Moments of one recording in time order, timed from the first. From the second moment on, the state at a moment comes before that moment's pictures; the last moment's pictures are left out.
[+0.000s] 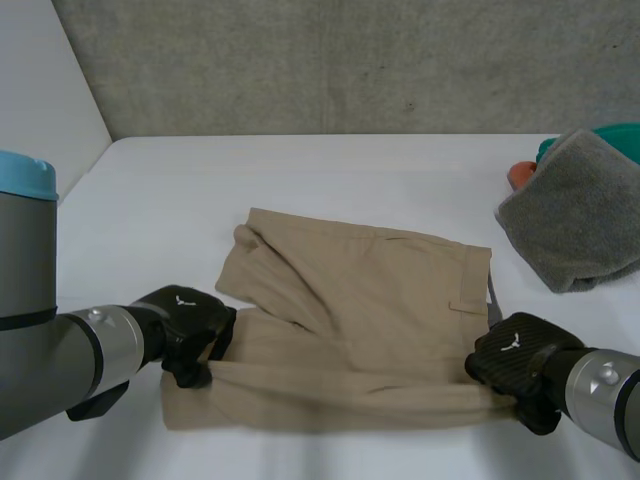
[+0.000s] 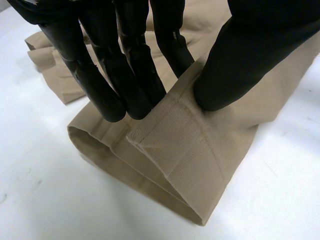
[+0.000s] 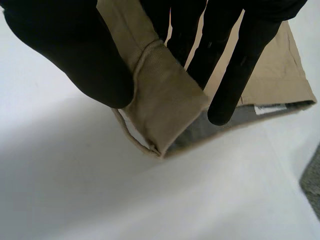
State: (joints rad) left arm 4.32 -1.80 -1.61 2.64 -1.40 3.58; right arm 1.90 -1.48 1.78 0.52 1.41 2.30; left_hand 1.13 1.18 1.17 1.17 0.98; right_hand 1.10 1.18 1.19 1.20 1.01
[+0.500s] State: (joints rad) left arm 4.35 -2.12 -1.27 2.97 -1.37 3.75; right arm 1.95 -1.41 1.80 0.29 1.42 2.44; left_hand 0.44 0.44 0.45 0.45 0.27; right_hand 1.10 1.18 1.19 1.20 1.02
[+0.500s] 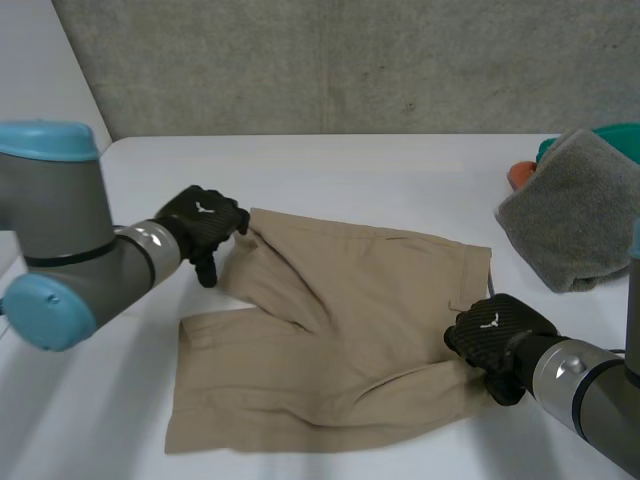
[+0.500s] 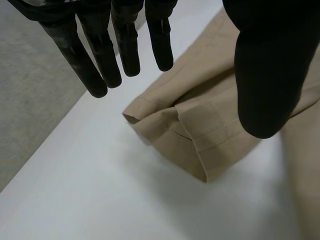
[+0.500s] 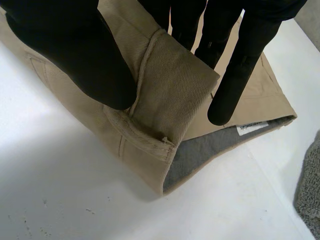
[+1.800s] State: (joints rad) left arm 4.20 -1.80 -1.66 2.71 -1.58 3.53; right arm 1.91 -1.37 1.75 0.20 1.46 2.63; left_hand 0.38 0.39 0.39 0.40 0.22; right_hand 1.10 1.18 1.19 1.20 1.02
